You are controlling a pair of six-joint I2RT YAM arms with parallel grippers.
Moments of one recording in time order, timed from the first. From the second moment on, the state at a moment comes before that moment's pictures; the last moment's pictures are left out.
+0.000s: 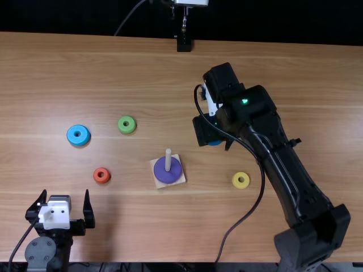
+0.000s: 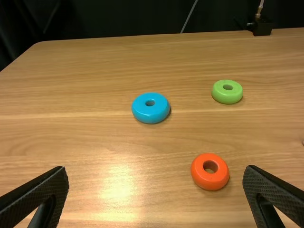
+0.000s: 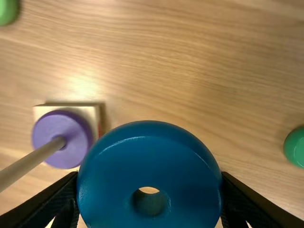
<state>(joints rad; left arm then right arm) 0.00 0.01 0.11 -0.38 -0.05 0.03 0.42 1.94 1.91 -1.27 -0.03 0.12</state>
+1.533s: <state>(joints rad) 0.00 0.01 0.11 -0.38 -0.05 0.03 0.70 1.93 2.07 -1.37 -0.03 0.12</state>
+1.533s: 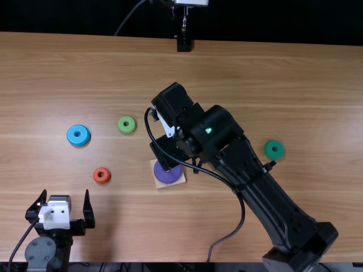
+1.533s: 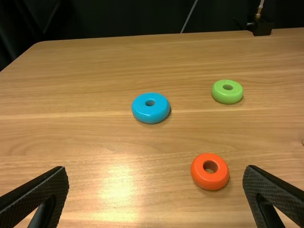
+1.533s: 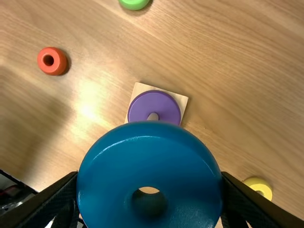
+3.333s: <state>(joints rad) 0.00 0.01 0.11 -0.38 -0.05 0.03 0.72 2.01 2.07 -1.36 -0.03 0.12</state>
